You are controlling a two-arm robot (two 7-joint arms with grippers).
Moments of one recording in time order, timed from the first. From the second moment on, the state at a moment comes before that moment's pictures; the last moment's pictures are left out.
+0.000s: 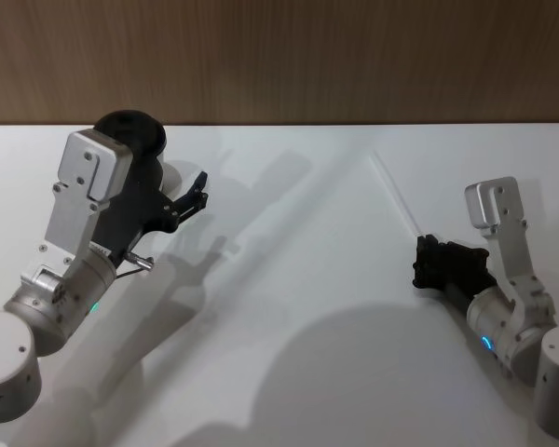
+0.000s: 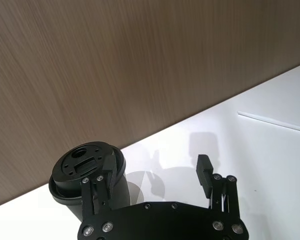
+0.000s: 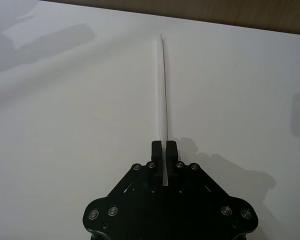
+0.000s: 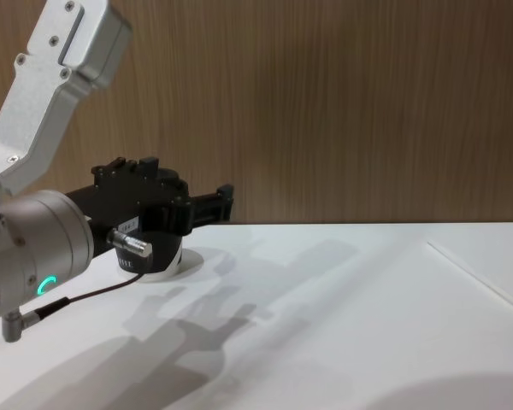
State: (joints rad) left arm -0.24 0.38 0.45 -1.63 -0.20 0.01 -0.01; right arm 0.06 0.28 -0.18 -1.62 0.18 0.39 0.04
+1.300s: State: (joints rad) left arm -0.24 0.38 0.45 -1.63 -0.20 0.01 -0.01; right arm 0.05 0.34 -0.20 -1.70 0.06 0.11 0.08
